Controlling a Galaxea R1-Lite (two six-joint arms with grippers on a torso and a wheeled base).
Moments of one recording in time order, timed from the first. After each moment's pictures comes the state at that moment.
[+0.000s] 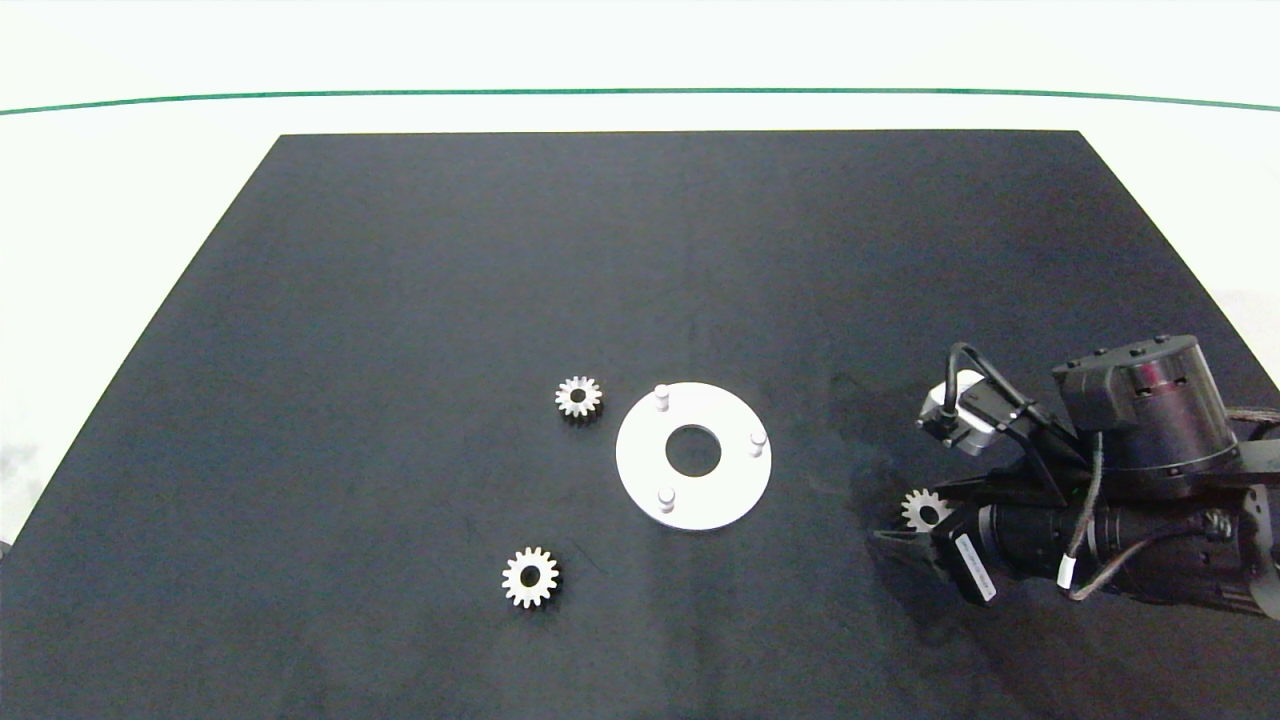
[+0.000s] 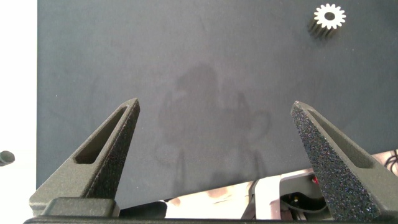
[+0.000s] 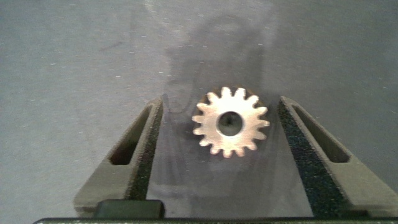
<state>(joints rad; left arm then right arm) -0.04 0.11 -0.35 0.41 -0.08 0.20 0.45 1.55 -0.77 -0.06 -0.07 -0.18</state>
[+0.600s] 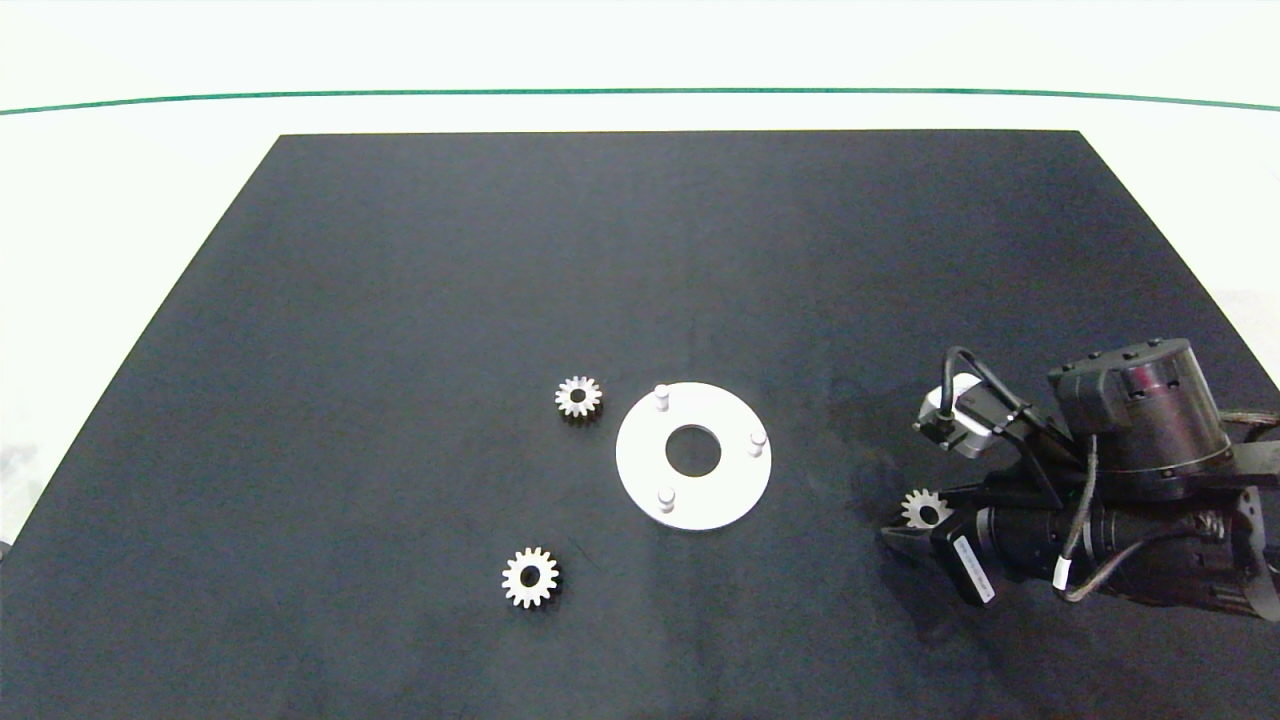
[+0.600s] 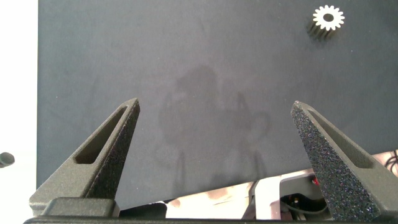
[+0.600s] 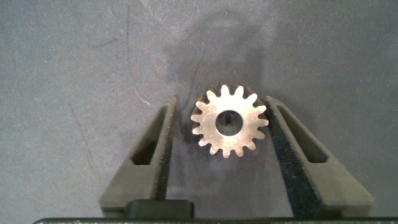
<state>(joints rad) -0.04 0.11 -0.35 0.40 -0.08 0.20 0.45 1.55 -0.77 -0.06 -0.08 -0.18</state>
